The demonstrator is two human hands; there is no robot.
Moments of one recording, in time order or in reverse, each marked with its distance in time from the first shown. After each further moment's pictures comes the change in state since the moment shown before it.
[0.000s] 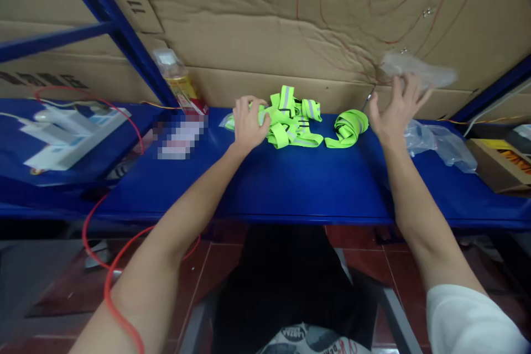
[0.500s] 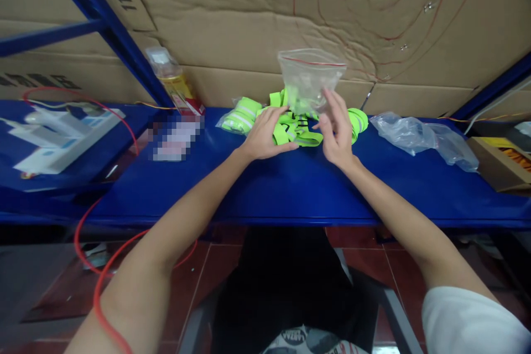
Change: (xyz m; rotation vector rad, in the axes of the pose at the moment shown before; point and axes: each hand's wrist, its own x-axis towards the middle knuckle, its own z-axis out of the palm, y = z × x) left_hand -0.012 0.025 0.003 -0.322 -0.297 0.334; right_hand -0.062 -0.135 0.006 0.766 -0.342 0.023
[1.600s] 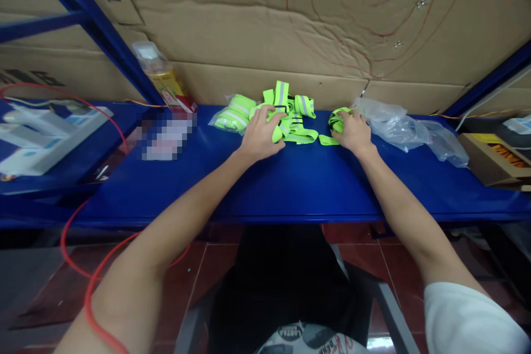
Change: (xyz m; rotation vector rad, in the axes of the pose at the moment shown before) left_hand -0.004 0.013 0.015 0.376 0.002 -0.084; right_hand 0.016 0.057 -0.056 -1.031 -0.311 0.470
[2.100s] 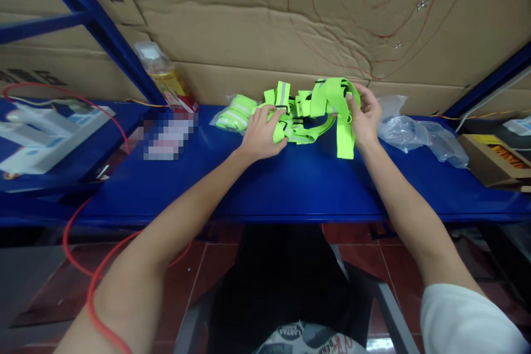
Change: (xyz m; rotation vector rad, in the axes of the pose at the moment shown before) left_hand 0.001 -0.004 -0.001 -0.018 0.003 0.013; right_hand 0.030 0.003 0.008 1.362 0.461 -0.192
